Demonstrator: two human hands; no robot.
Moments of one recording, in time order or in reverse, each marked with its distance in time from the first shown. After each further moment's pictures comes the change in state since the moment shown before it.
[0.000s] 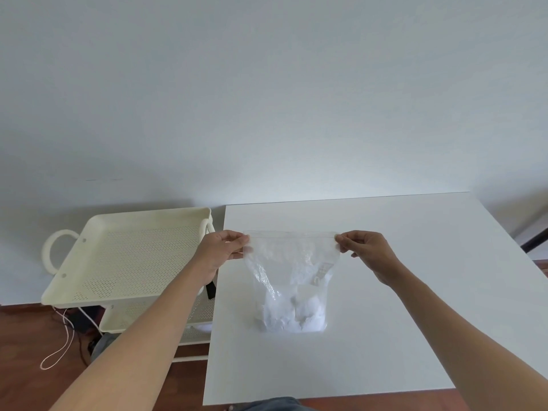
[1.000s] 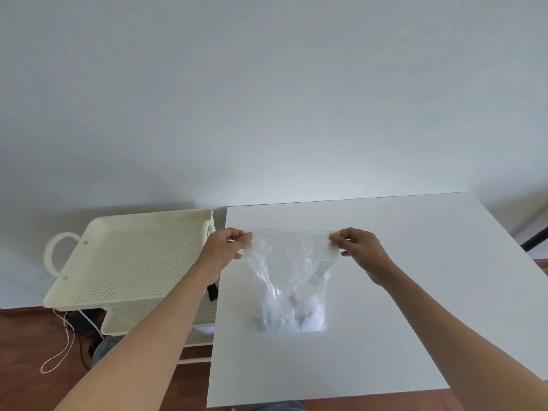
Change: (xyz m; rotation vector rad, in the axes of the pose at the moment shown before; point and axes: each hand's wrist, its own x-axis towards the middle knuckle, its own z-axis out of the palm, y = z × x) left_hand 0.004 -0.001 0.002 0.195 0.076 0.106; right_hand 0.002 -0.007 0.022 0.022 0.030 0.005
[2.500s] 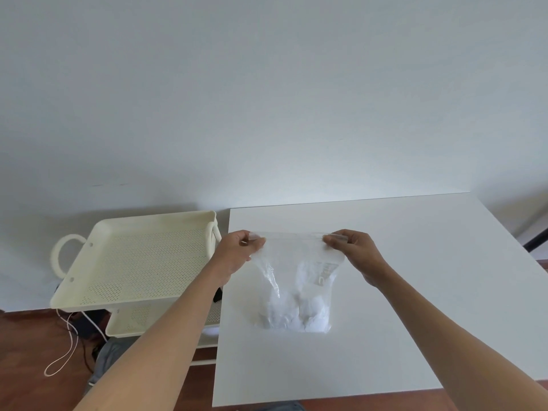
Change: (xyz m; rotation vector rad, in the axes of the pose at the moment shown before) left_hand -0.002 -0.001 0.011 0.022 -0.097 0.020; right_hand -0.007 -0.004 0.018 0.044 -0.051 -0.023
